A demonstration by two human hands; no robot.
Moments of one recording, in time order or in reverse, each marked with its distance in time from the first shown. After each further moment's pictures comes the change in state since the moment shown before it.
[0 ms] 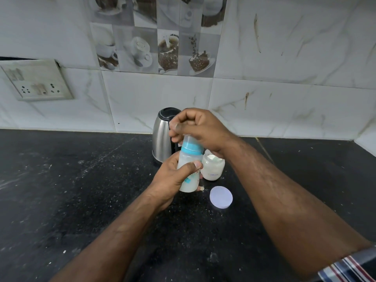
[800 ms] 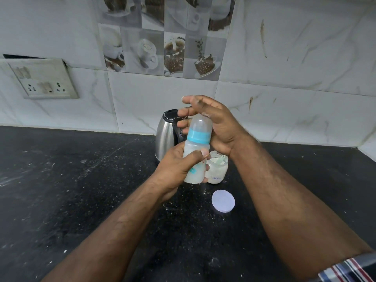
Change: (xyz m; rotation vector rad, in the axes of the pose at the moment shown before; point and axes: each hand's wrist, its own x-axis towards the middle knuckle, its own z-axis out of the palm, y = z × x) left_hand 0.008 0.030 0.008 -0.008 0.004 0.019; right_hand 0.008 -0.017 -0.003 0.465 0.019 0.027
